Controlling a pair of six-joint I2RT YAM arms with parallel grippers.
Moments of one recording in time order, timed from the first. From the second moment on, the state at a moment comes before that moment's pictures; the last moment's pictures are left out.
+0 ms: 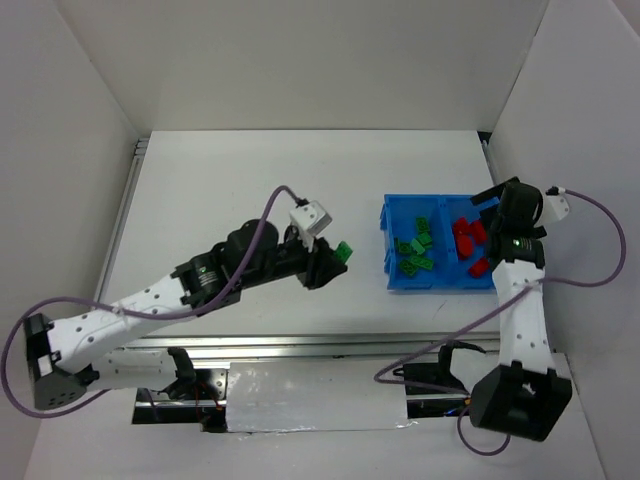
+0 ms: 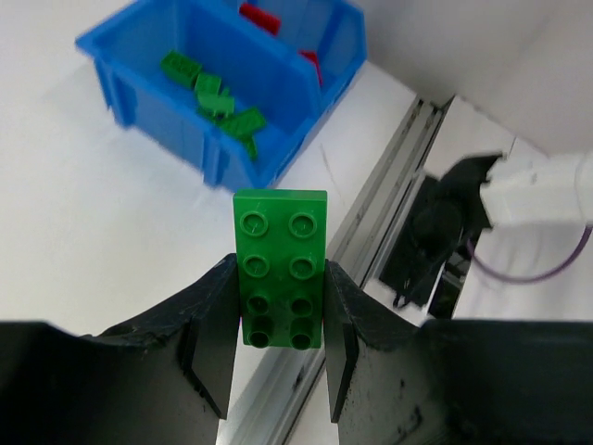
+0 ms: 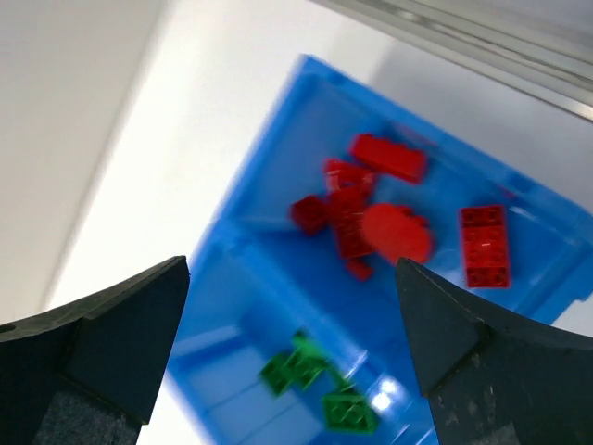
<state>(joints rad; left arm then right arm) -1.03 1.08 1.03 -0.20 0.05 -0.27 -0.26 1.06 0.93 -0.44 0.31 0.82</state>
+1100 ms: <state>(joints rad) -0.77 1.95 1.78 -0.30 0.04 -0.37 -0.04 0.60 0.99 -0.57 0.03 0.62</state>
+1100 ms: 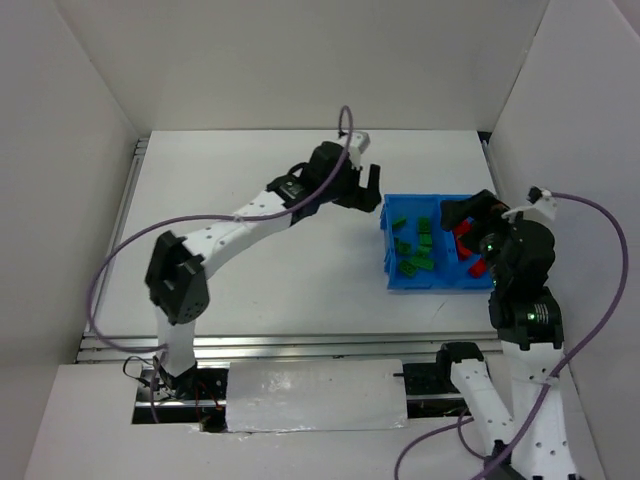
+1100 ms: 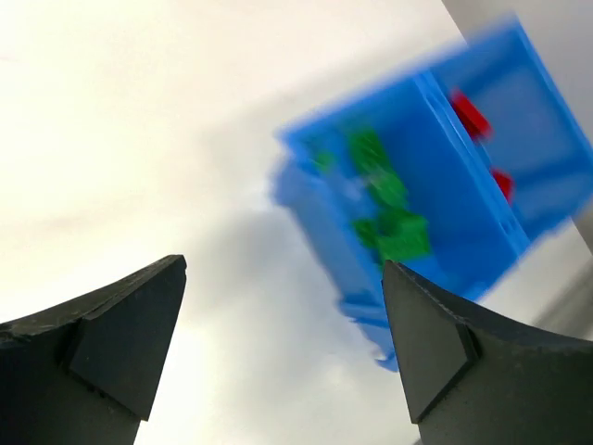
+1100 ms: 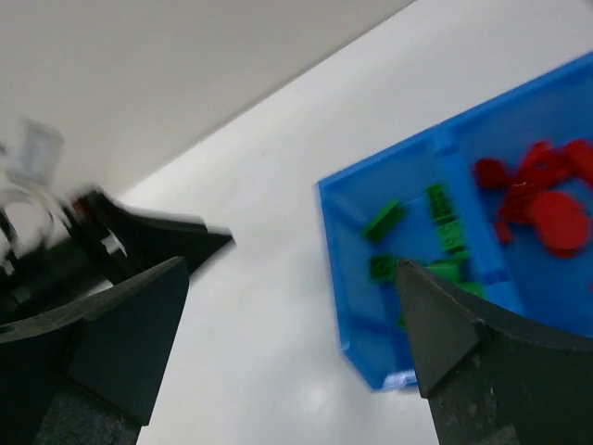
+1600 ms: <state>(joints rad) -0.67 0.86 1.28 -0.79 -0.80 -0.51 0.49 0.51 1.32 -0.87 0.36 0.48</state>
